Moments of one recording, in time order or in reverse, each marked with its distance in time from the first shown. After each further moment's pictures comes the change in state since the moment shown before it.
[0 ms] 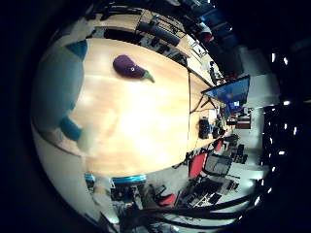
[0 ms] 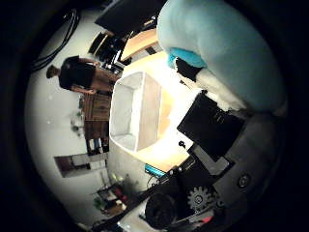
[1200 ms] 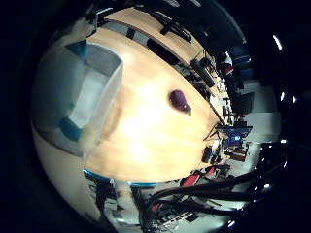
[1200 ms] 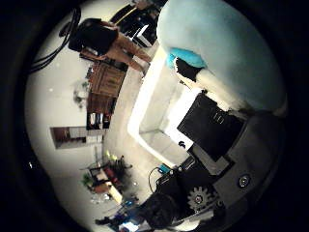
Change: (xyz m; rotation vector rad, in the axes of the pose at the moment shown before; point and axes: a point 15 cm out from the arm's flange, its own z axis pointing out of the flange) arm -0.287 -0.028 0.028 -0.080 -0.099 -0.354
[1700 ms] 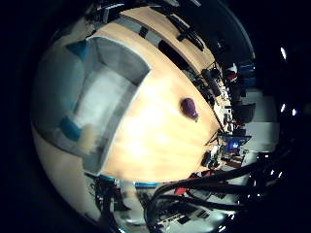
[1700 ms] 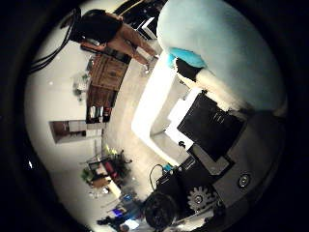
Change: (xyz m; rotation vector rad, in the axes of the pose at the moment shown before) arm -0.038 -0.008 0.017 -0.034 -0.006 -0.040
